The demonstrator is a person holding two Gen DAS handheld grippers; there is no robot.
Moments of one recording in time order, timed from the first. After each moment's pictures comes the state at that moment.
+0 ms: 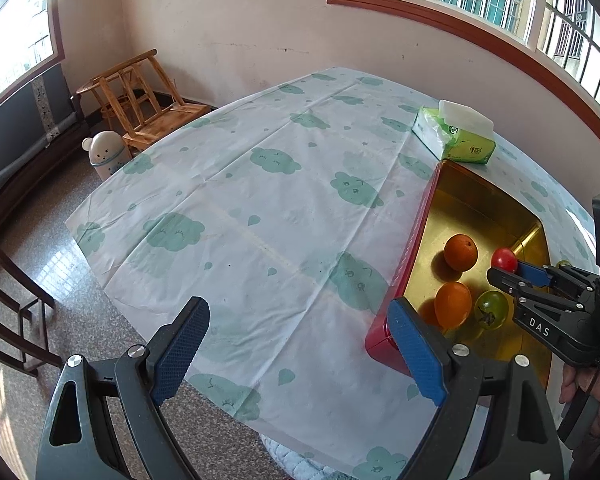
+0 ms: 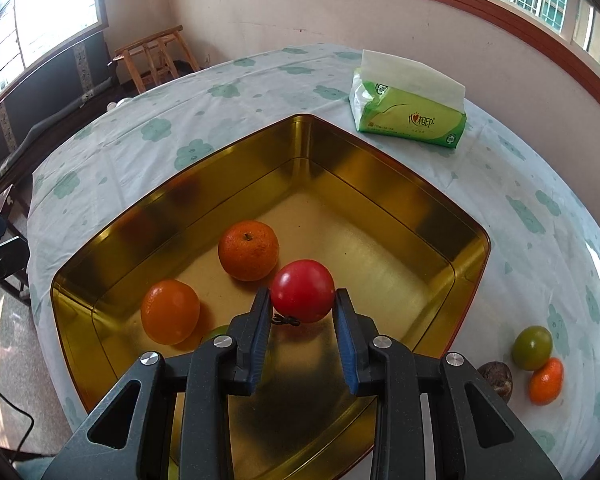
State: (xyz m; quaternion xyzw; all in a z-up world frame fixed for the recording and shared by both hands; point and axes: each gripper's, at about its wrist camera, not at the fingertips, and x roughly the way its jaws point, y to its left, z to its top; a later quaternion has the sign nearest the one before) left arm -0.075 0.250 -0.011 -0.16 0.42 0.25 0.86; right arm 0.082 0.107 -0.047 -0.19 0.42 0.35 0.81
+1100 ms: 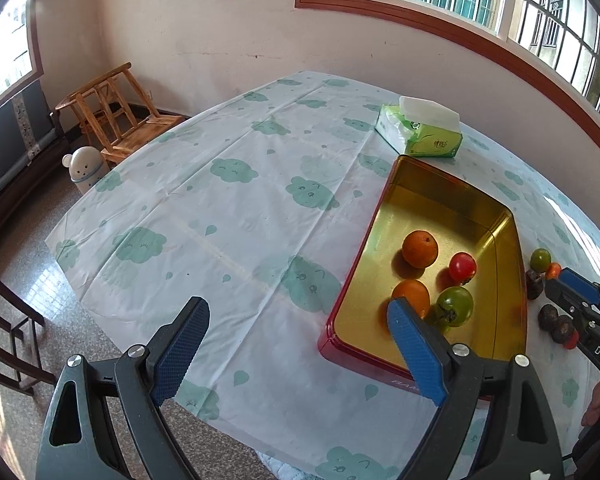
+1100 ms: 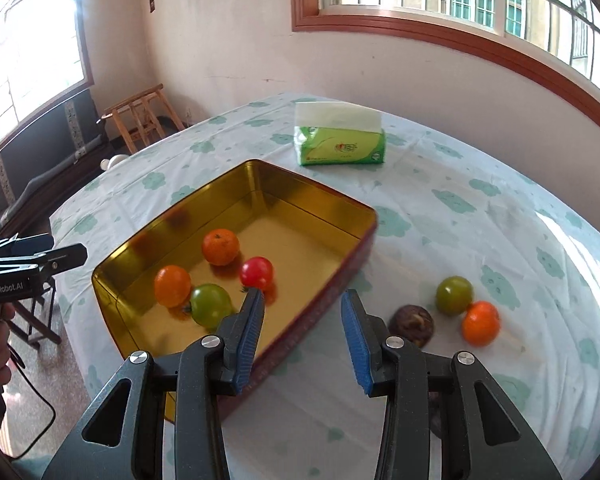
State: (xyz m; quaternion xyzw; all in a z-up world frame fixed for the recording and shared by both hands) left arm -0.060 0.221 -0.001 -0.14 0.41 0.21 0.88; right arm 0.048 -0.014 -0.001 -0.10 0.37 0.31 0.87
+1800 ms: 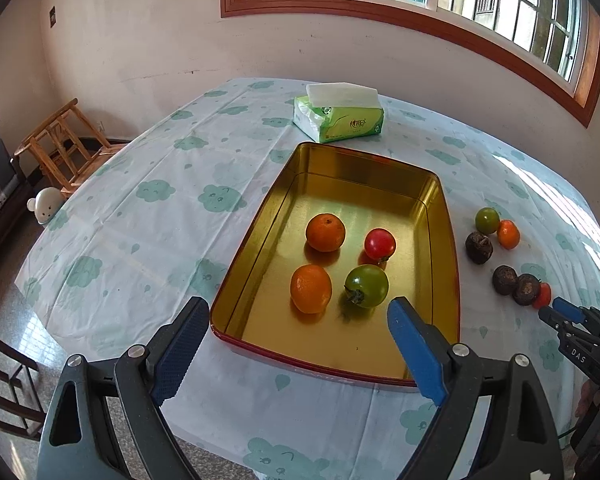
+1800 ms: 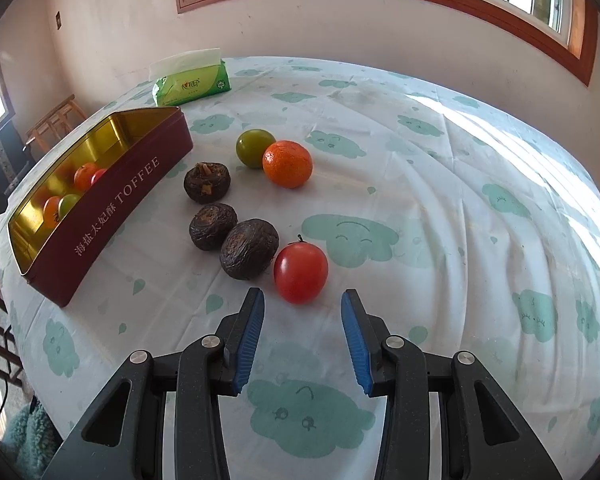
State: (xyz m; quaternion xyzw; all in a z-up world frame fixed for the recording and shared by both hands) left arm -0.040 0.153 0.004 -0.08 0.42 0.13 0.89; right arm 0.050 -0.149 -0.065 -0.07 0.43 0.19 0.88
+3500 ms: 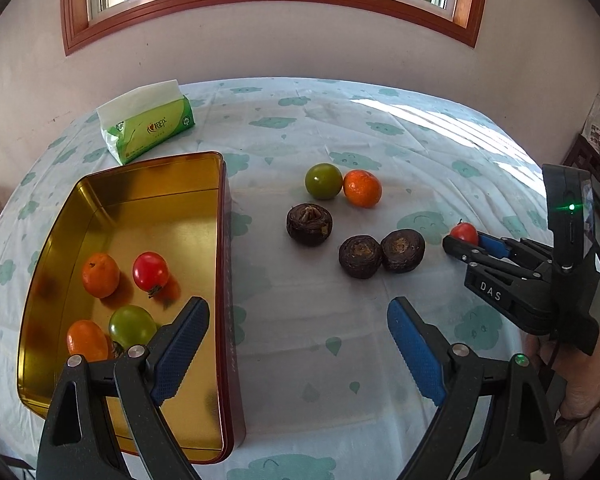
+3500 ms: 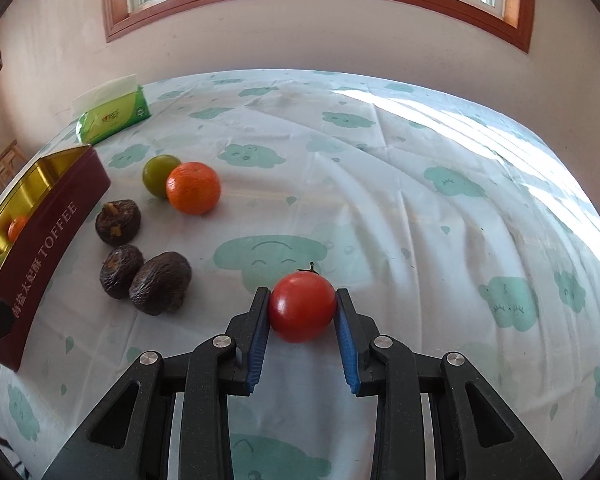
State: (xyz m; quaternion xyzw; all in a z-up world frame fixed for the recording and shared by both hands) left arm 0.025 0.021 -0.026 0.00 0.43 -0.07 0.90; right arm 0.077 -0.179 -0.079 -0.01 0.42 0.06 0.90
